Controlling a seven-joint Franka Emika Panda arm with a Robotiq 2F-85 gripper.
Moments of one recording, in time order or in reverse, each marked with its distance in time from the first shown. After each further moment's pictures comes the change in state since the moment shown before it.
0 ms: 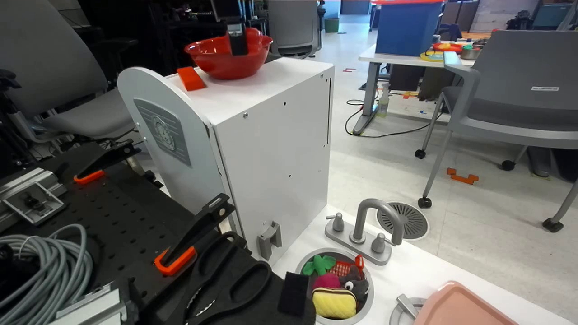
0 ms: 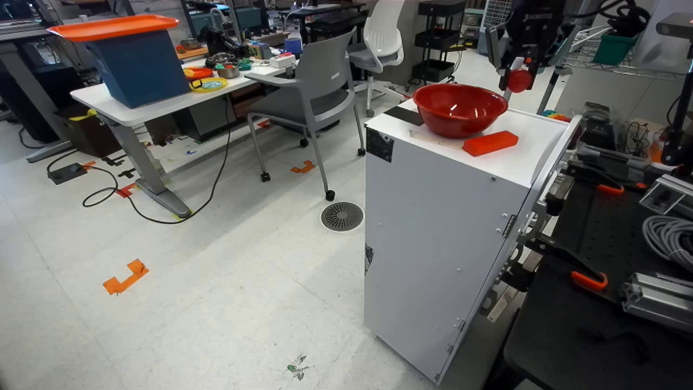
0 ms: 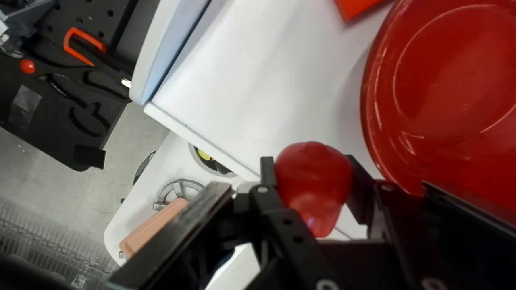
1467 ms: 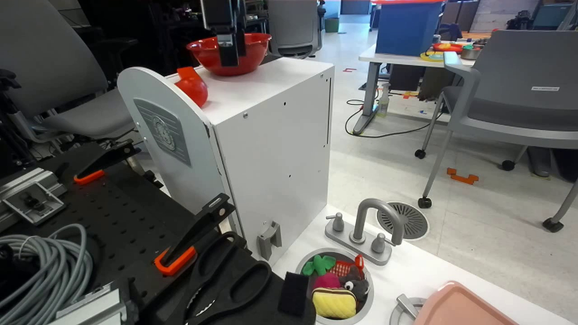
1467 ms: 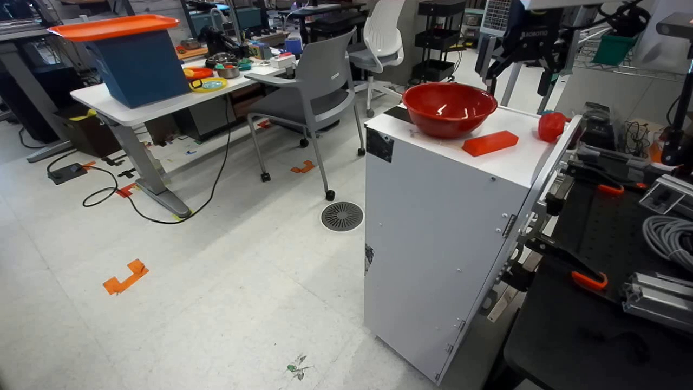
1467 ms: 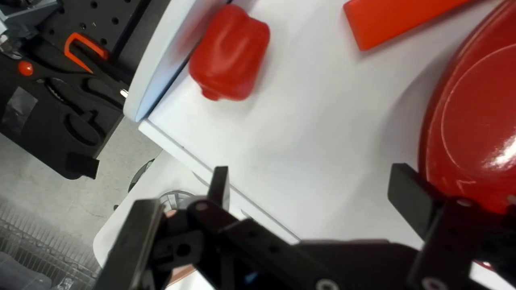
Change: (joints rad) arm 0.029 0.042 -0.013 -0.002 0.009 0.001 -0.057
